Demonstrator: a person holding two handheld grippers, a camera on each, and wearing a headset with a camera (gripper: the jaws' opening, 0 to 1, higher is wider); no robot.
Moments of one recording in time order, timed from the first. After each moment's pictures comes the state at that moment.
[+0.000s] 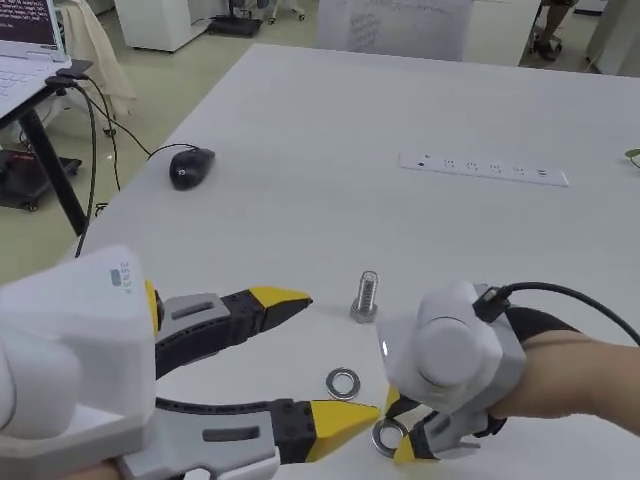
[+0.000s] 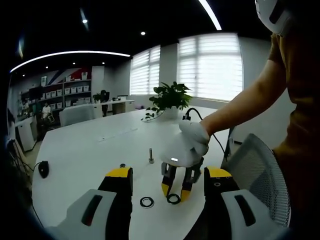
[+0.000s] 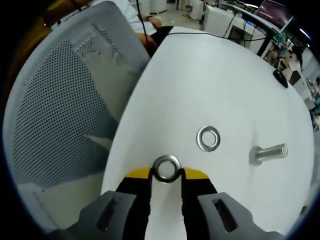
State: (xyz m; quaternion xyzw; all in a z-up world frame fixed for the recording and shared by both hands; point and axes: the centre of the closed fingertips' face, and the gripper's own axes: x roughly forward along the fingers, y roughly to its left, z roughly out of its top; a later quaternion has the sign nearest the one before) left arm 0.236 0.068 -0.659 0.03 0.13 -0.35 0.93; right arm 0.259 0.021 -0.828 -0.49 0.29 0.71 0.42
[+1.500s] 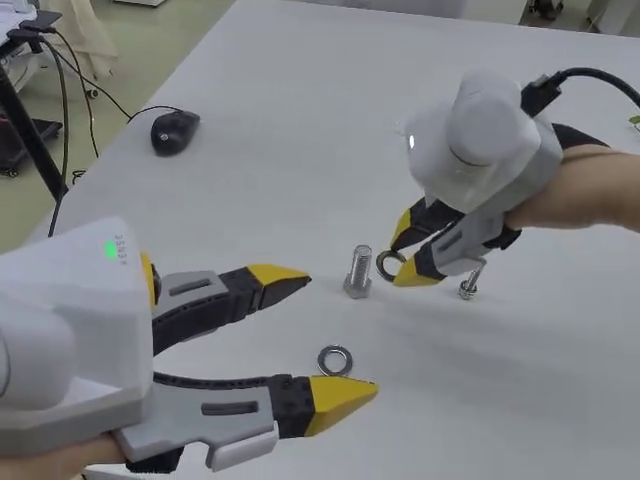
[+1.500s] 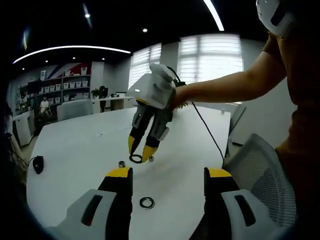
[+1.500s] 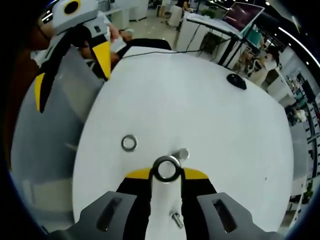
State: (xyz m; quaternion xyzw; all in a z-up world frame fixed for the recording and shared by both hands) left arm 0.252 0.068 -0.672 0.01 0.14 -0.36 0.92; right arm 0.371 0.064 -0.742 -0.49 0.25 0.67 0.50
